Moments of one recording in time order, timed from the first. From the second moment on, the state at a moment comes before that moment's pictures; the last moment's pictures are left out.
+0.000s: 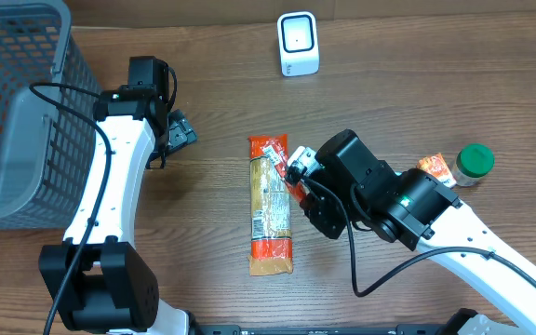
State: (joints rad) left arm 0.02 1.70 1.47 -1.12 -0.27 -0.57; right arm 0.77 1.38 1.25 -0.90 -0.20 -0.14
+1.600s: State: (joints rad) left arm 0.02 1.70 1.47 -1.12 -0.27 -0.57; right arm 0.83 1.79 1.25 -0.85 -0.30 -0.46
